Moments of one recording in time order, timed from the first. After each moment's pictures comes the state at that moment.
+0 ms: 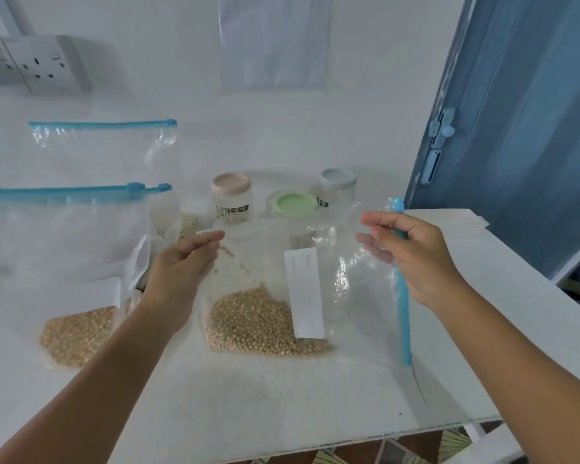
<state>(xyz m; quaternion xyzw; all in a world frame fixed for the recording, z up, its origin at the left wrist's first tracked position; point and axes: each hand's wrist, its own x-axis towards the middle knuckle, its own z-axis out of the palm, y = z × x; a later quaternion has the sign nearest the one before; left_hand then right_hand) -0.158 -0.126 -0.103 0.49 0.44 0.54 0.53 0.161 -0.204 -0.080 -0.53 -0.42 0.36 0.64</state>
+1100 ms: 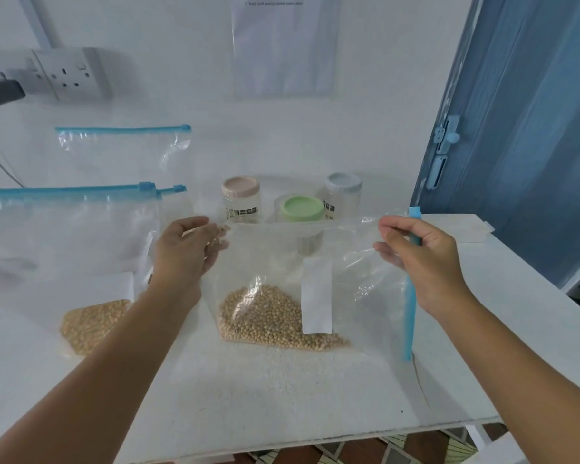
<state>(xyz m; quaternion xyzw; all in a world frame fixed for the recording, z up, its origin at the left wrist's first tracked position) -0.151 -0.119 -0.075 0.38 0.49 0.60 0.51 0.158 -0.217 -0.082 -0.54 -0.38 0.32 0.68</state>
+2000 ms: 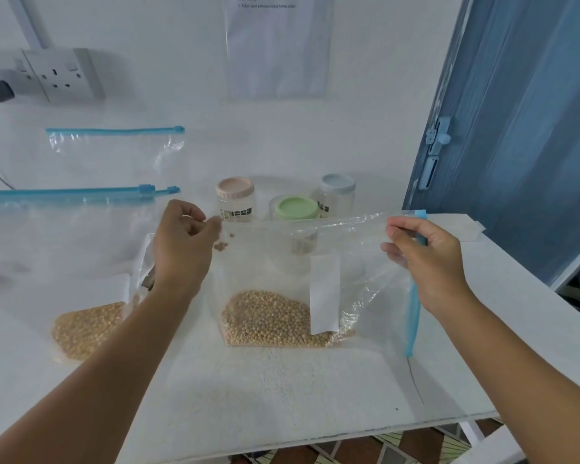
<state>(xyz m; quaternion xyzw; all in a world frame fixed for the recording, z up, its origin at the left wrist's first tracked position) -0.146 -0.121 -0.072 0.53 0.53 0.58 0.31 0.171 -0.216 -0.088 -0.56 -0.35 0.28 0.69</state>
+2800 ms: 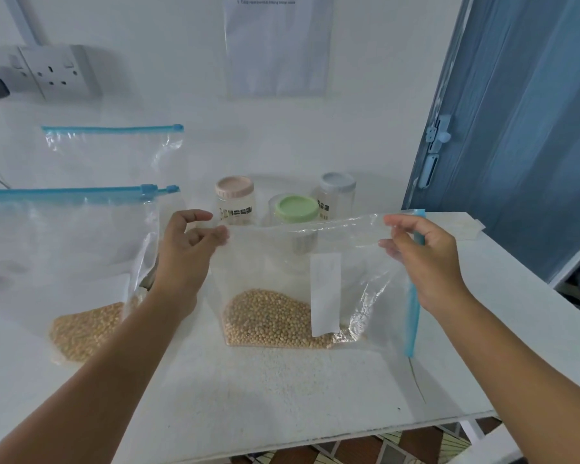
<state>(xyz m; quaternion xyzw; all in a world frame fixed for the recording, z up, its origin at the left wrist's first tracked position) -0.151 -0.126 -0.083 0.53 0.44 0.57 0.45 0.171 -0.210 -0.094 -0.58 -0.39 0.24 0.67</state>
